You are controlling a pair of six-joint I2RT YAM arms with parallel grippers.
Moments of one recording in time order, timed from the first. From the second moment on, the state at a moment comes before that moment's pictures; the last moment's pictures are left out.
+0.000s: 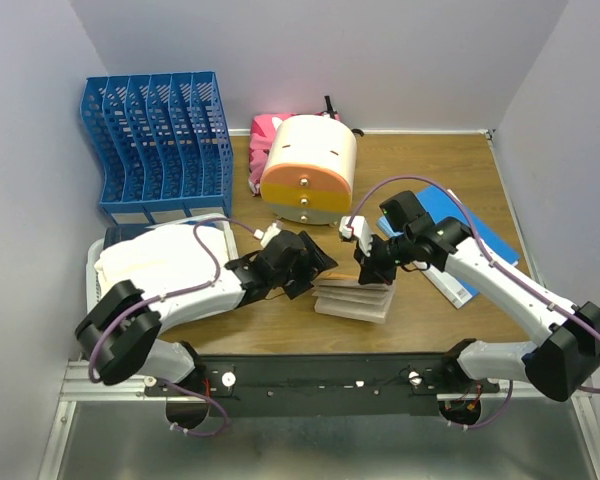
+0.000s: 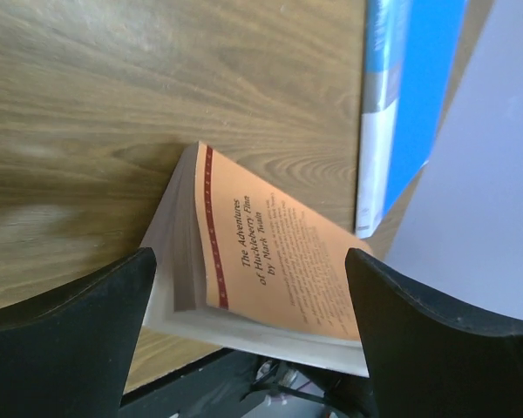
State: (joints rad) left arm -0.86 1.33 0.69 -0.03 -0.07 -1.40; right arm 0.61 1.26 1.06 -0.84 -0.52 -0.52
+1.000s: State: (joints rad) left arm -0.92 1.38 0.80 -0.12 -0.02 -1.46; right arm 0.61 1.20 0.95 -0.78 -0.53 -0.51
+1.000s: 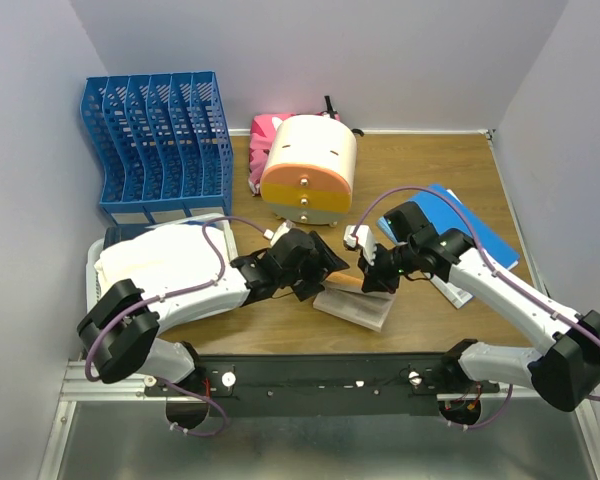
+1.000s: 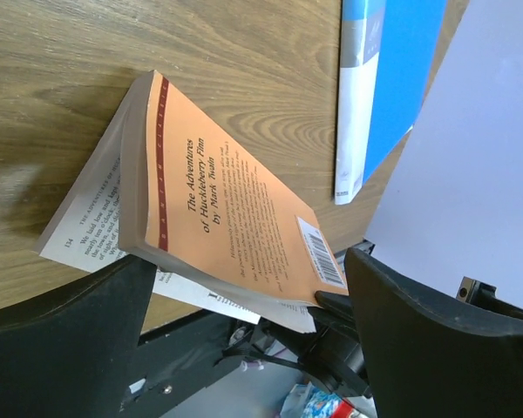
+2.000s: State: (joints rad) left arm -0.96 1.46 0.91 -0.29 0.04 -1.43; right arm 0.61 1.24 0.95 -0.72 -0.53 -0.44
